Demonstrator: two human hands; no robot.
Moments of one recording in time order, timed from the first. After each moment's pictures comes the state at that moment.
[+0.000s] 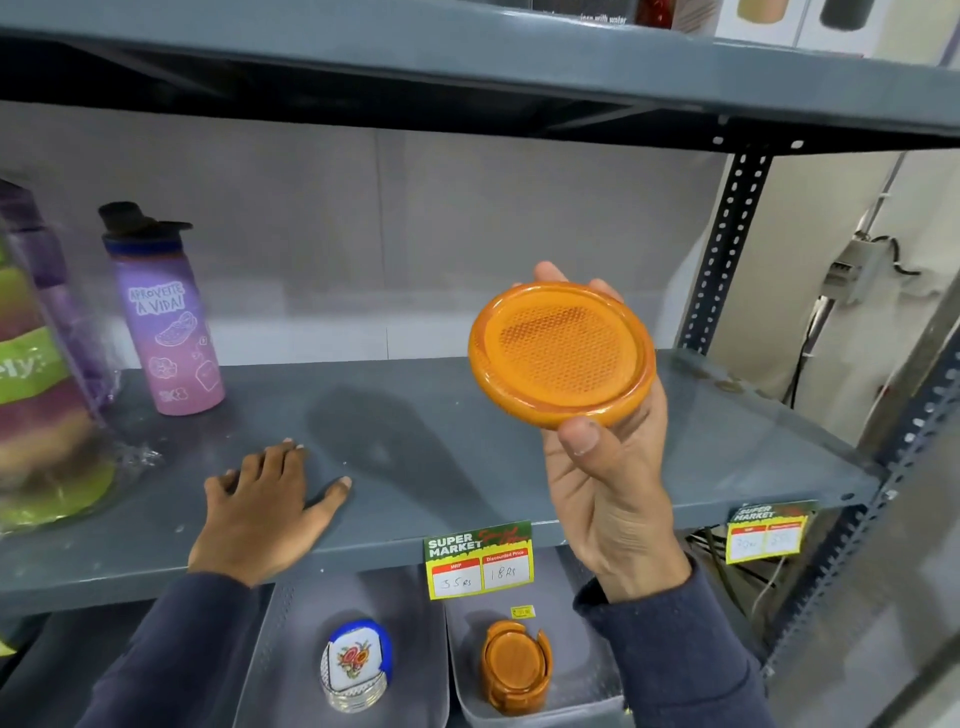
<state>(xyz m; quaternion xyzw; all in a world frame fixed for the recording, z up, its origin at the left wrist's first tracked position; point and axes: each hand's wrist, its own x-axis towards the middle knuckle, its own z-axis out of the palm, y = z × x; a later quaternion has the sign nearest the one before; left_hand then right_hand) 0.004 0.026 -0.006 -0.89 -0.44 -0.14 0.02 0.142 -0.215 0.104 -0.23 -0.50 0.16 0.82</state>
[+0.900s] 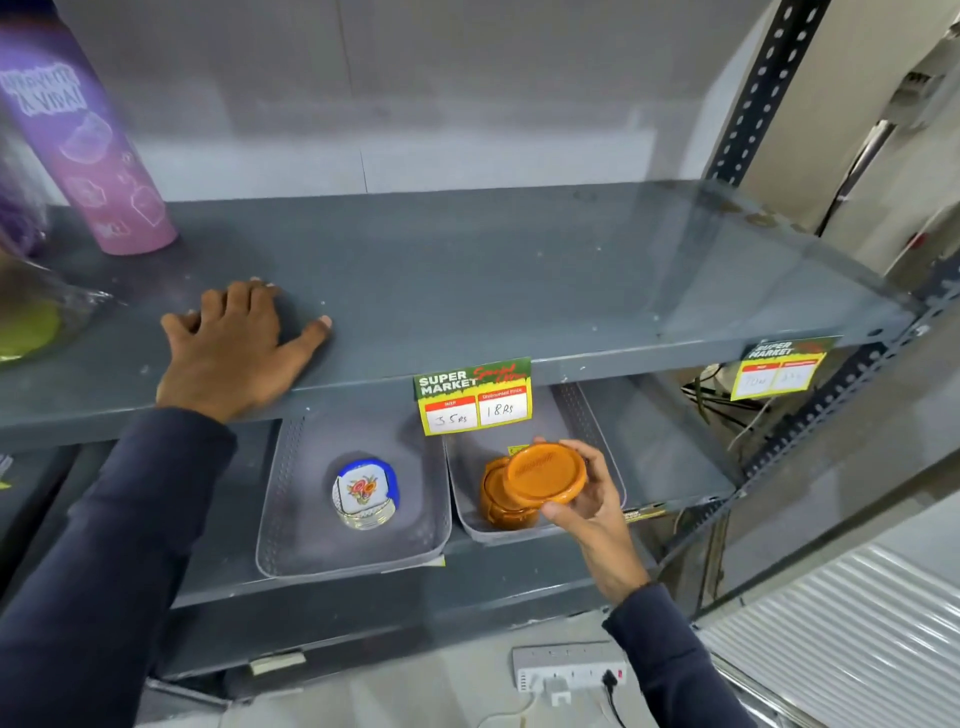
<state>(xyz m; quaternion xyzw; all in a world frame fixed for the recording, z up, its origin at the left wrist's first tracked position) 0.005 0.032 -0.009 -0.90 -0.42 -0.15 0.02 0.180 -0.285 -0.184 -0.54 -0.28 0.29 0.74</state>
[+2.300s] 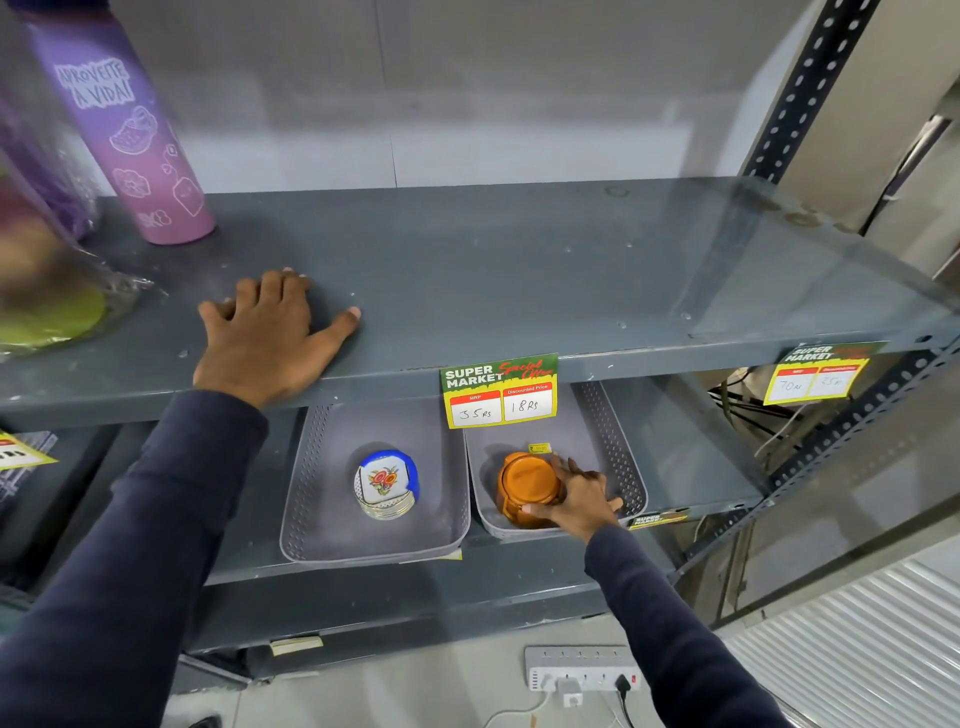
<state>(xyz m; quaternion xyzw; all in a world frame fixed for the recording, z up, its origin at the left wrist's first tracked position) 0.004 0.033 -0.009 -0.90 -0.42 -0.14 0.02 0.228 -0.234 -0.247 -0.90 -0.30 0.25 0.19</state>
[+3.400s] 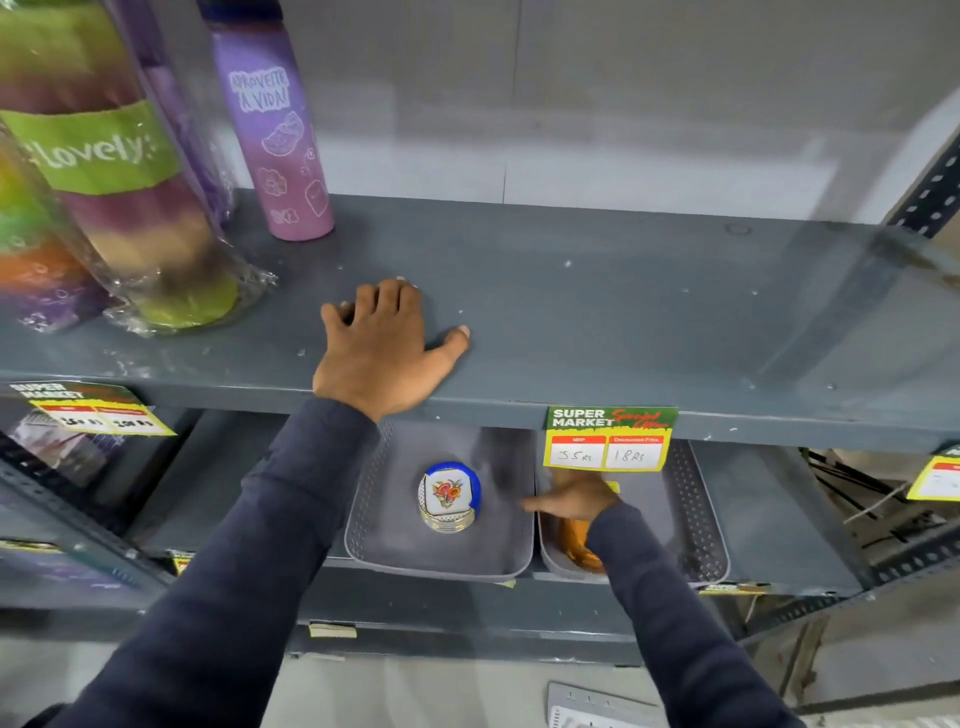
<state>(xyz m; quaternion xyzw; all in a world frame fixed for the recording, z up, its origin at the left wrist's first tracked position) 0.008 0.028 -0.005 -0.89 -0.43 -0.13 0.03 0.204 -0.123 -0.208 -0.85 -0.39 0.33 0.15</state>
